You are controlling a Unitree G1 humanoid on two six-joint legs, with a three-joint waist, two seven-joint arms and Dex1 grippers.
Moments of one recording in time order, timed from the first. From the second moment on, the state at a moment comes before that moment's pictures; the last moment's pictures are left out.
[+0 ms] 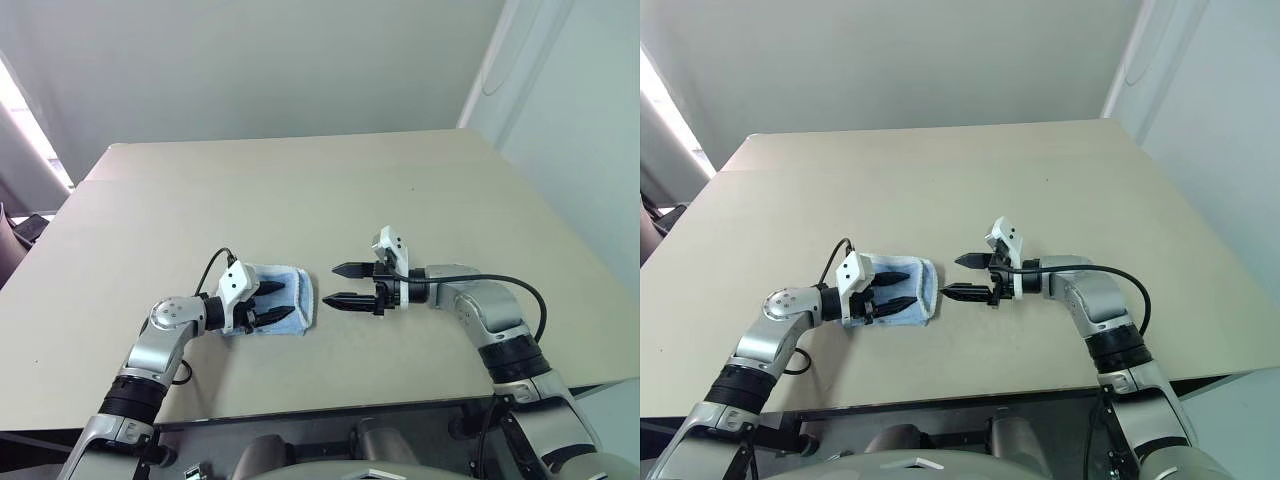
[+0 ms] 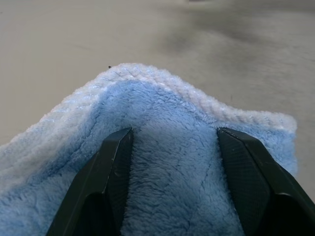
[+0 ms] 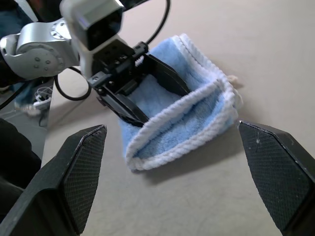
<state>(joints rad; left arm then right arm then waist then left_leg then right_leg) -0.24 0.49 -0.13 0.23 -0.25 0.06 -1.04 -0.48 -0.41 0.18 0.11 0.42 0.66 1.09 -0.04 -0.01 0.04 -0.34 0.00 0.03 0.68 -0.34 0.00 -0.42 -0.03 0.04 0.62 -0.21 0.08</state>
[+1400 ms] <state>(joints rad) 0.20 0.70 0.18 -0.31 -0.42 0.30 -0.90 -0.71 0.01 -0.08 0.61 0.57 1.28 0.67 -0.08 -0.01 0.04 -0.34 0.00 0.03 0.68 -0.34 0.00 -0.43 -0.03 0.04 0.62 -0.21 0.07</state>
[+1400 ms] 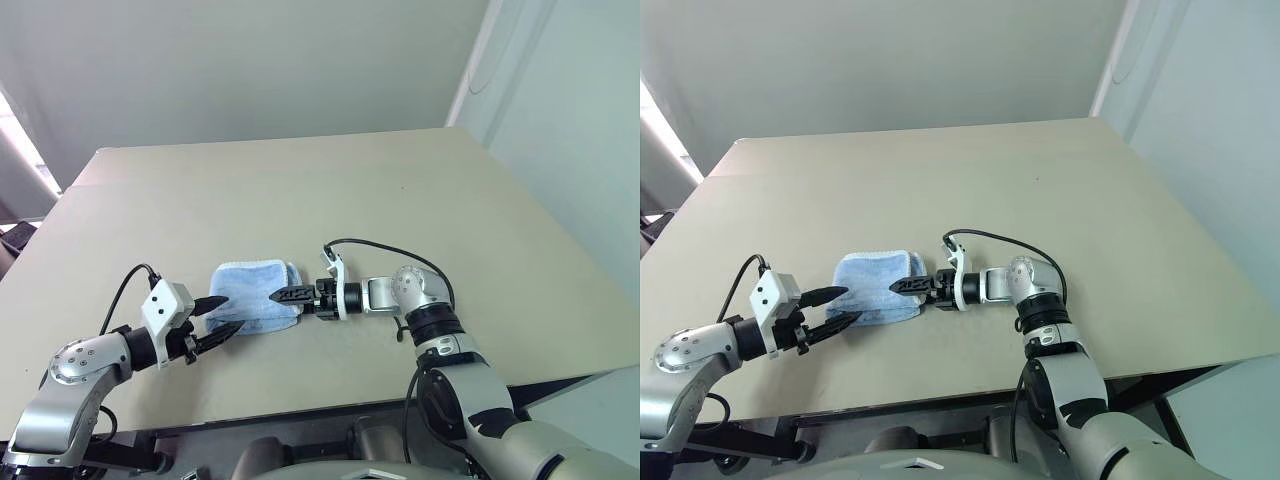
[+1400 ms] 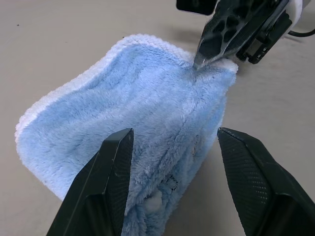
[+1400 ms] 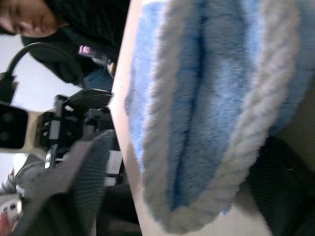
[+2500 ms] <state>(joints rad) 0.28 0.71 0.52 -0.26 -0.54 0.43 -0.80 -1.22 0.07 -0.31 1.14 0.56 0.78 0.61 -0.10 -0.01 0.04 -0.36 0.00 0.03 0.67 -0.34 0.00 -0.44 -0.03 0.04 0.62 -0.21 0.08</state>
